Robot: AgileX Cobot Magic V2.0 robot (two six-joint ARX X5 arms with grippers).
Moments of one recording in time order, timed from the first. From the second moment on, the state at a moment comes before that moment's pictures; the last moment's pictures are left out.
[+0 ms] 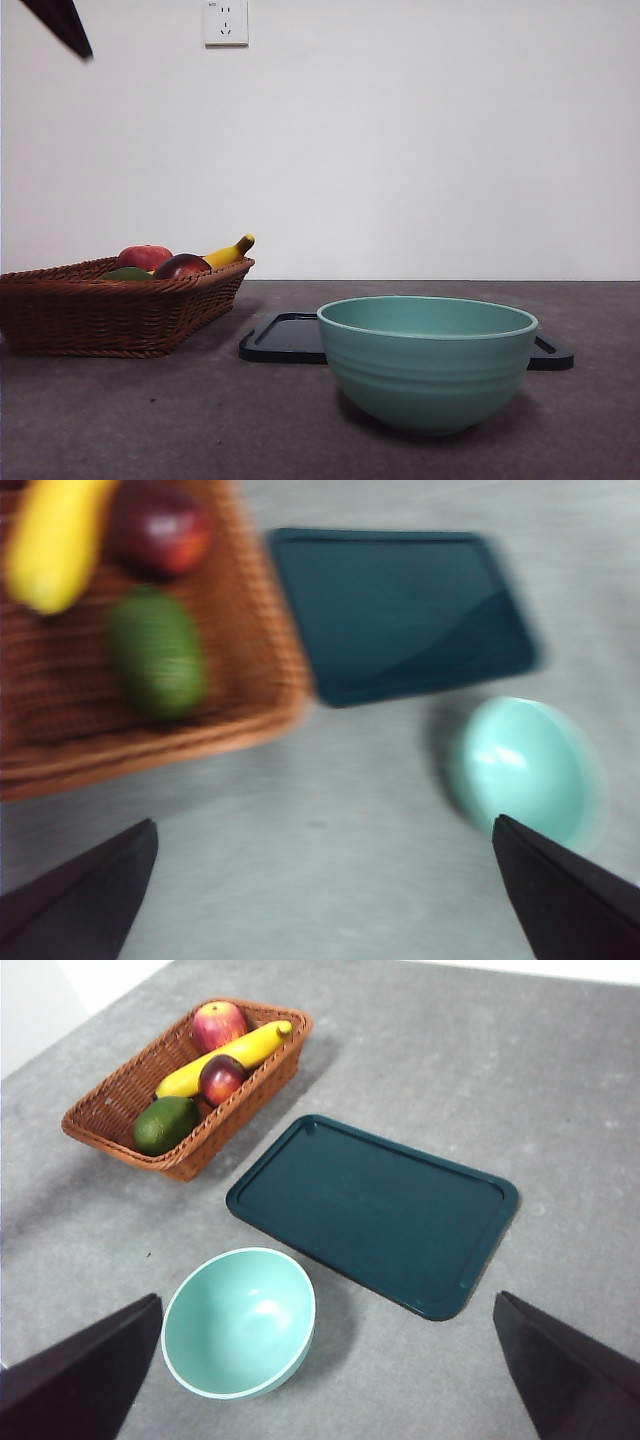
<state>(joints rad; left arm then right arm) -0.22 1.00 1.00 -0.85 0.35 -0.13 0.18 0.54 0.90 -0.88 -0.42 0.00</state>
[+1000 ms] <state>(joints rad) -0.25 1.82 1.39 -0.88 0.13 -0.07 0.18 0.54 0.90 -0.90 -0.42 0.00</state>
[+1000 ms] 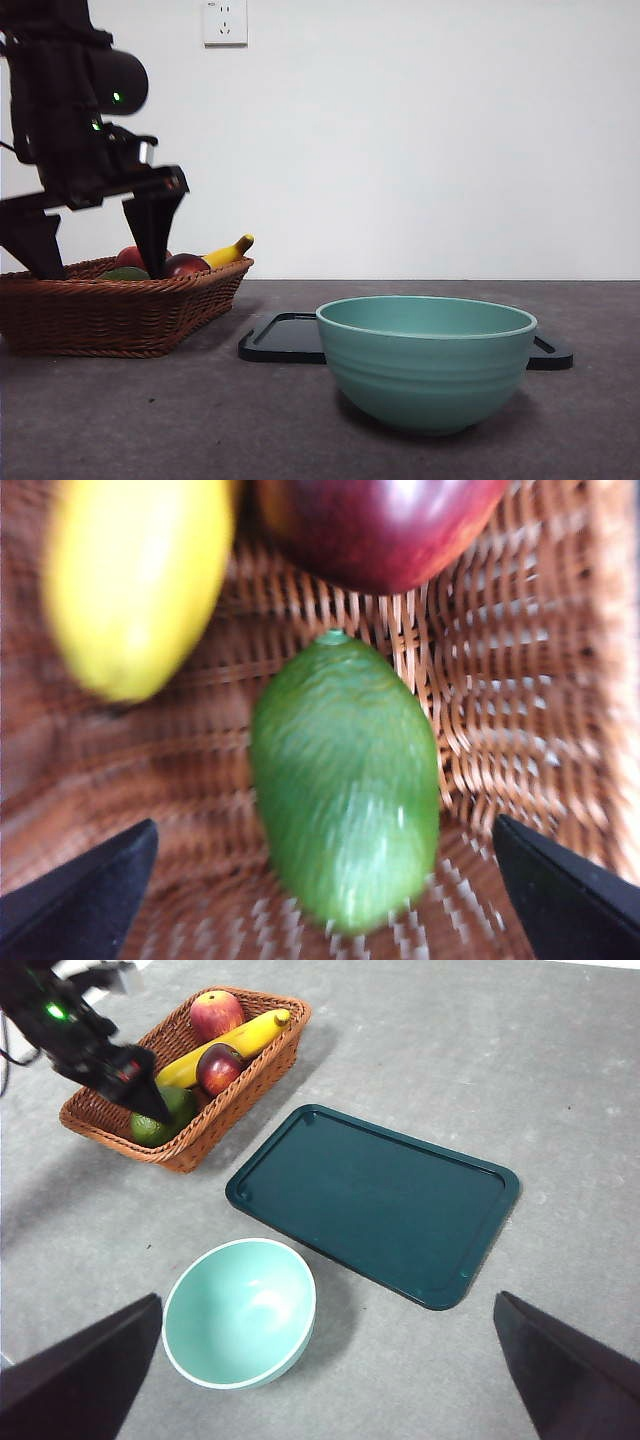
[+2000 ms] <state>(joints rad) -0.26 1.91 1.49 -0.89 0.09 -0.07 0.18 0.54 0.91 -0.91 -0.47 0.02</state>
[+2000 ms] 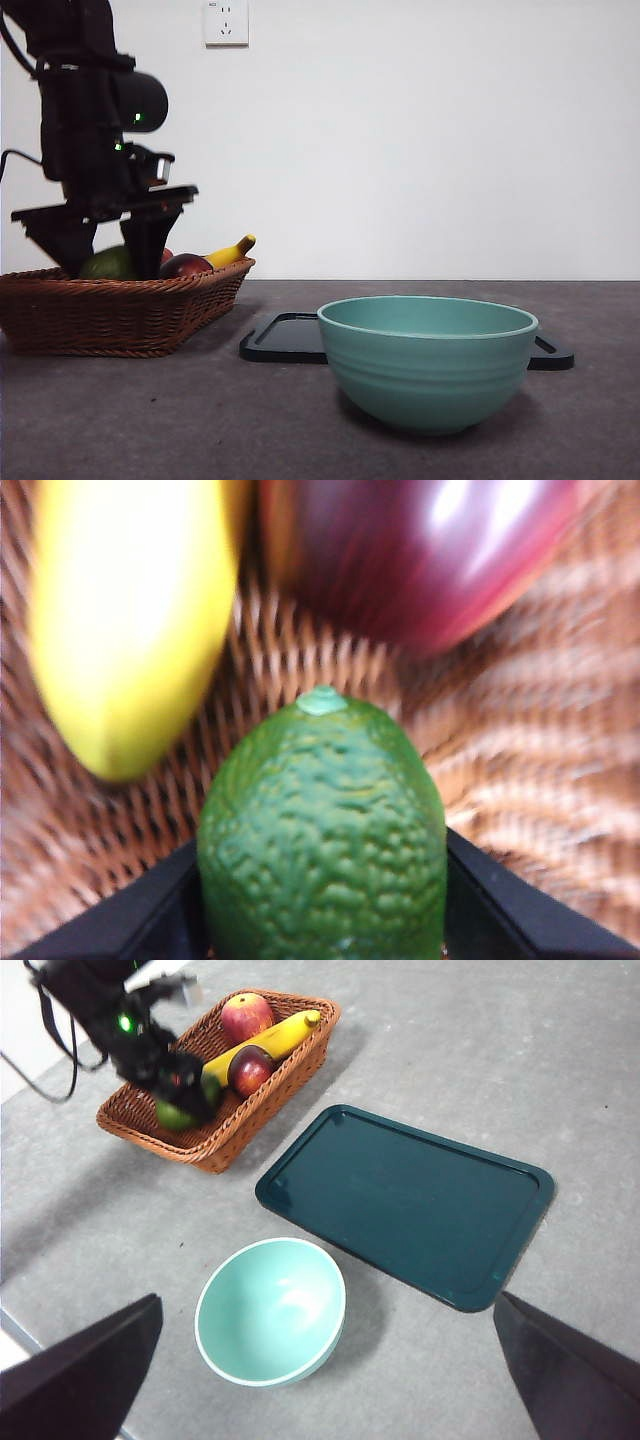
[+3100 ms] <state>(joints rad) -0.95 1.69 1.52 -0.93 0.10 -0.16 0.18 0.53 1.04 -1.11 -0.39 0.01</state>
